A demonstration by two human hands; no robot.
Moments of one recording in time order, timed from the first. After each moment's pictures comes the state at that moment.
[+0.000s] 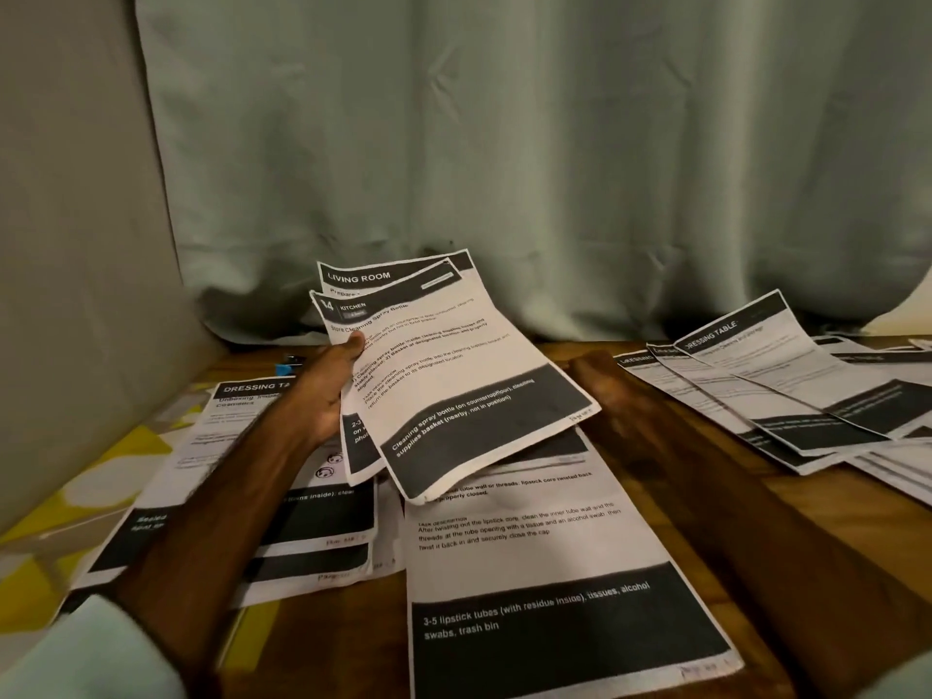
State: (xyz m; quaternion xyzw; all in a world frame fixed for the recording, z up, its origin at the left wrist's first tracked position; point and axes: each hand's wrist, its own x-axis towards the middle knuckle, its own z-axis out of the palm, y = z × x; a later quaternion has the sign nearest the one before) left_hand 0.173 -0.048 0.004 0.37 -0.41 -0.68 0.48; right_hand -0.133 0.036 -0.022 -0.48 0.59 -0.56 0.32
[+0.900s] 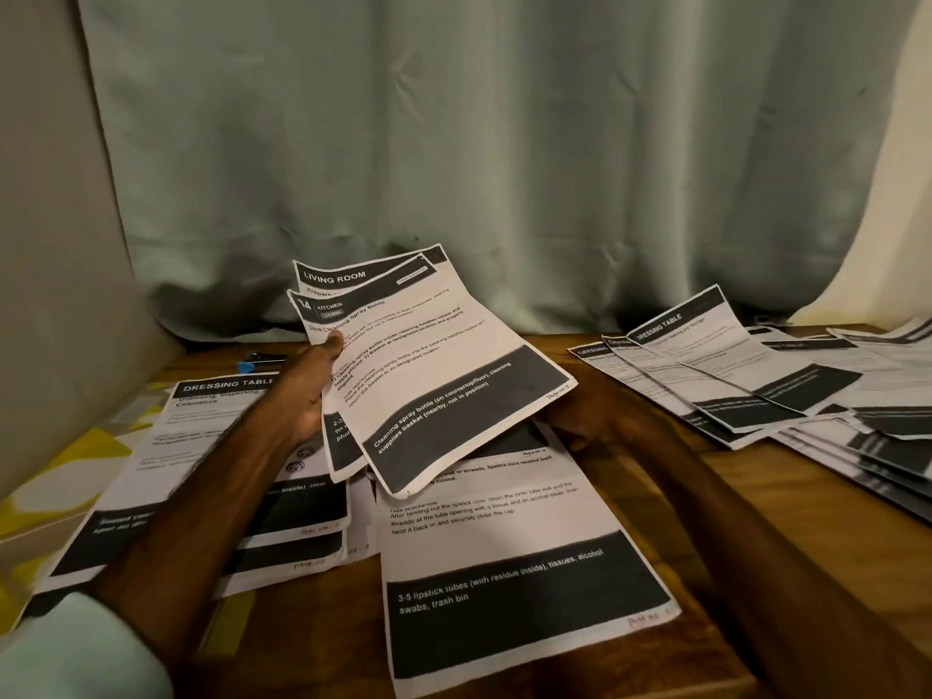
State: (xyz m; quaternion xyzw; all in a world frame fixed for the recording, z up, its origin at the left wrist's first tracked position) left_hand 0.164 -0.040 0.003 0.38 -0.43 -0.67 0.47; right_hand -0.140 0.078 -0.024 -0.58 0.77 -0.24 0.14
